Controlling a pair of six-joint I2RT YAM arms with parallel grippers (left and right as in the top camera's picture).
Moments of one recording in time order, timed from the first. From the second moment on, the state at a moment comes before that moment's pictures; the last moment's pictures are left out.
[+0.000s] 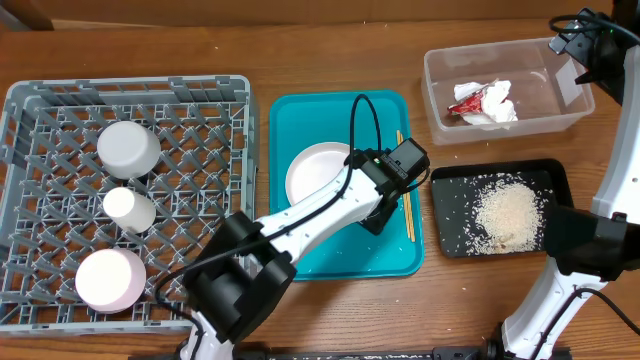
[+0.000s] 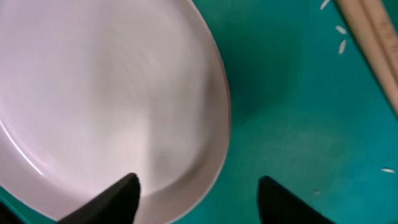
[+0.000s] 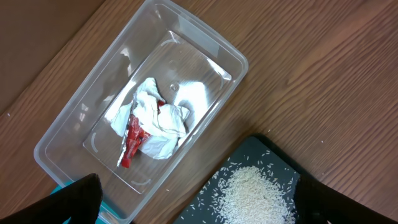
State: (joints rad) left arm -0.84 2.03 1.53 -0.98 -0.18 -0.25; right arm -0.19 2.09 2.58 -1.64 0.21 0.59
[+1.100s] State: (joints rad) left arm -0.82 2.12 1.54 -0.92 -0.11 -0.22; right arm -0.19 2.09 2.58 -1.64 0.21 0.59
